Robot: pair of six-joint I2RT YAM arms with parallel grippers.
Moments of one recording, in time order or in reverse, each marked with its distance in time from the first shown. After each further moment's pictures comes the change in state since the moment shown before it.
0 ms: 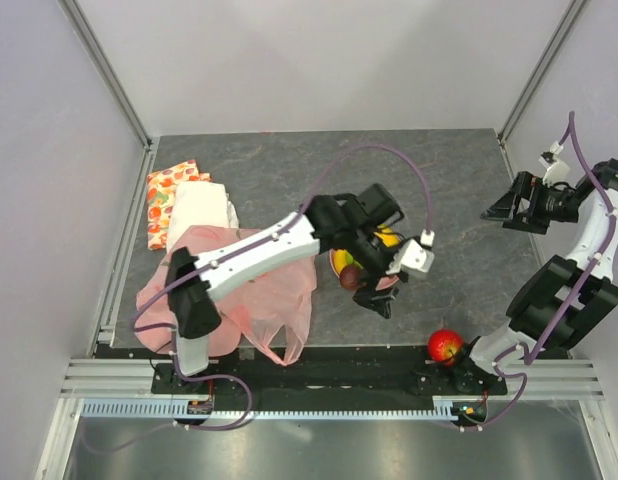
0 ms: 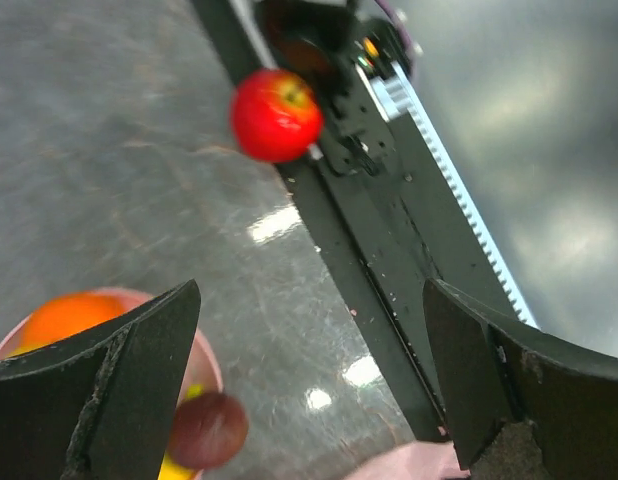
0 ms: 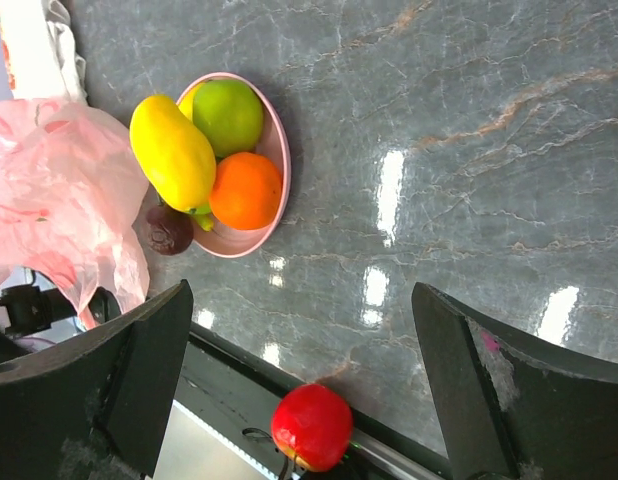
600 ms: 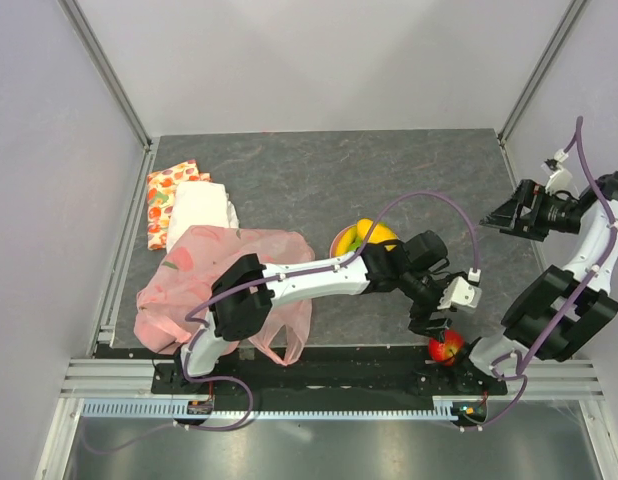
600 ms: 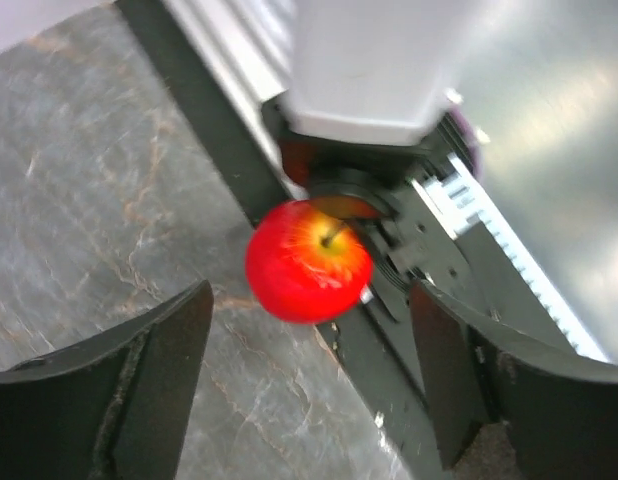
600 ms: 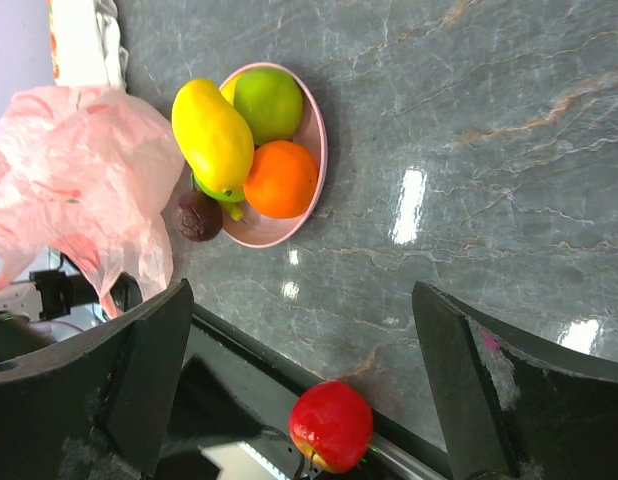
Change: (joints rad) left arm -0.194 0.297 -0.026 0.506 -0.044 -0.109; right arm -0.039 -0.069 -0.072 -0.055 -0.092 -0.082
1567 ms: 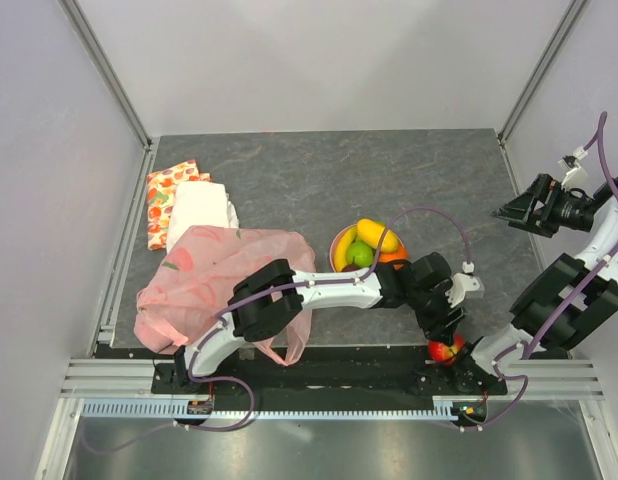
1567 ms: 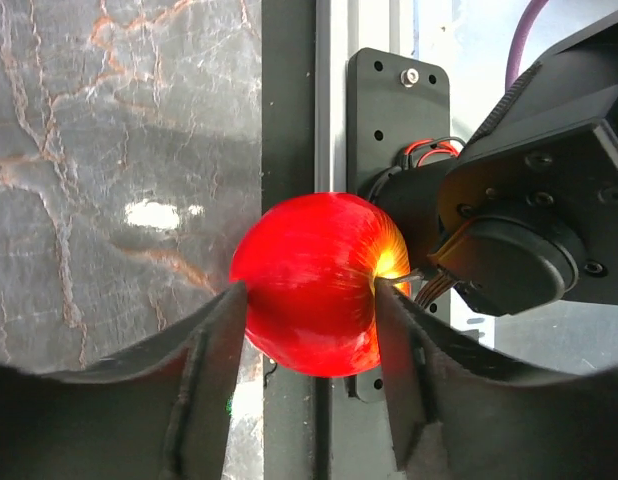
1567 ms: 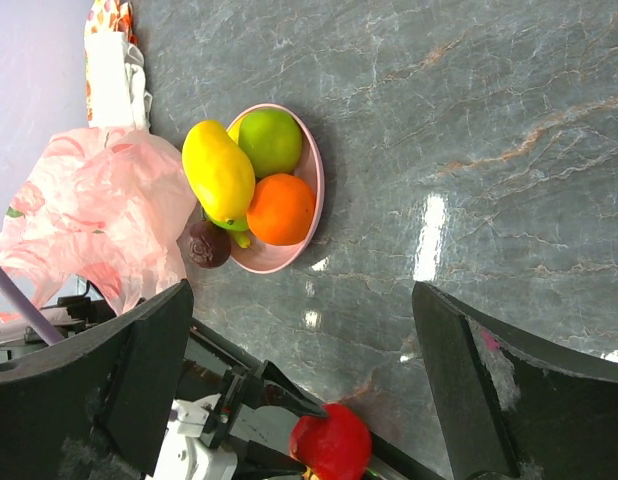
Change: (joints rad) left arm -0.035 0.143 -0.081 0.251 -0.245 -0.695; right arm -0.080 0.086 0.069 -0.005 -0.083 -0.007
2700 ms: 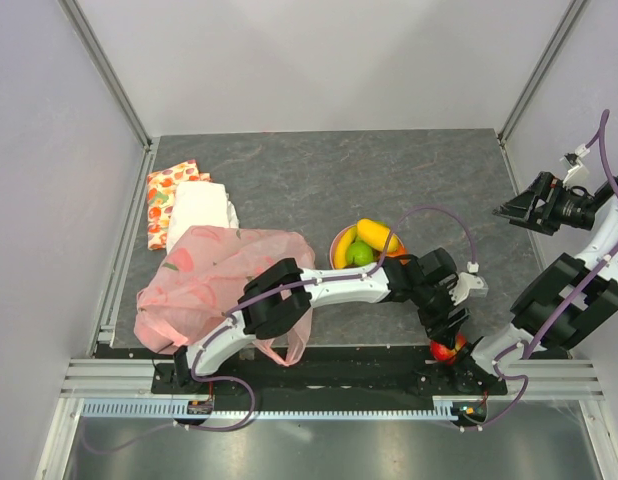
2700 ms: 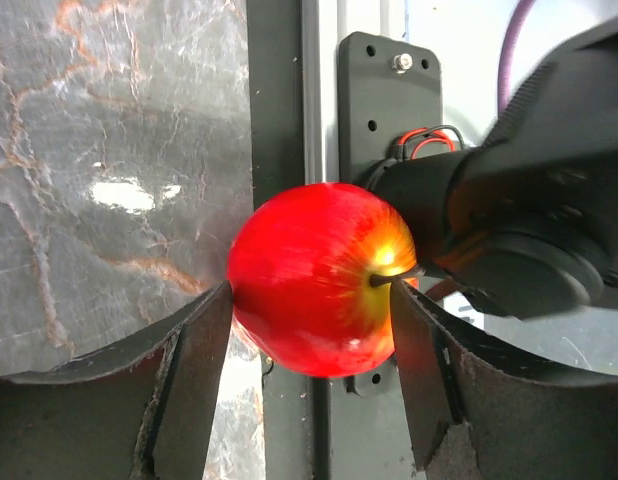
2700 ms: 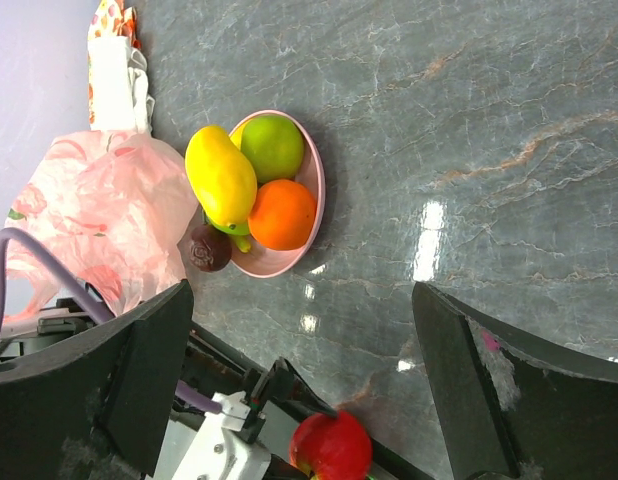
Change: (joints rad) left arm 0.019 0.082 0.141 -0.137 0.089 0.019; right arm 0.000 0.005 0.018 0.000 -0.010 -0.002
